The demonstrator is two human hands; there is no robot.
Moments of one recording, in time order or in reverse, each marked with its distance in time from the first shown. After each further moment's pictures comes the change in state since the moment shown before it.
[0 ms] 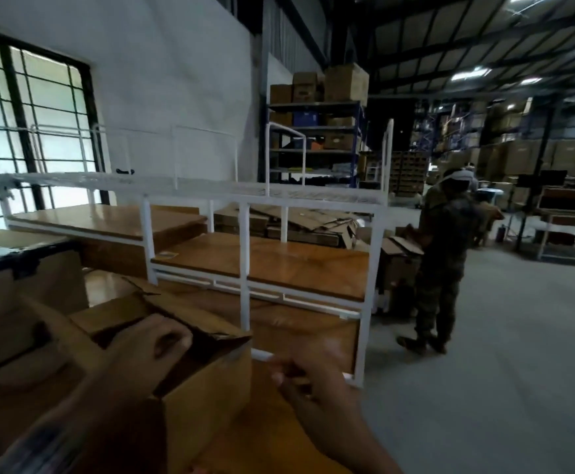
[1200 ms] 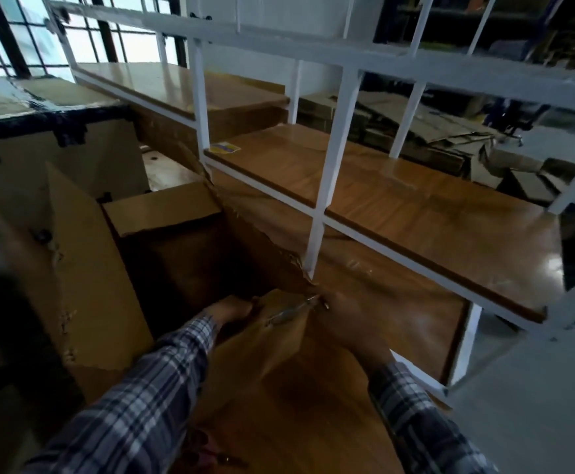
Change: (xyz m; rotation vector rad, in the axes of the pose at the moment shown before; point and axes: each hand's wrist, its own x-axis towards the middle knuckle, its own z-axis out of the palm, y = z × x) left_hand 0.179 -0.214 0.280 -0.347 -0.554 -1.077; right_hand 0.303 0.286 0.144 -0.273 -0.438 0.113
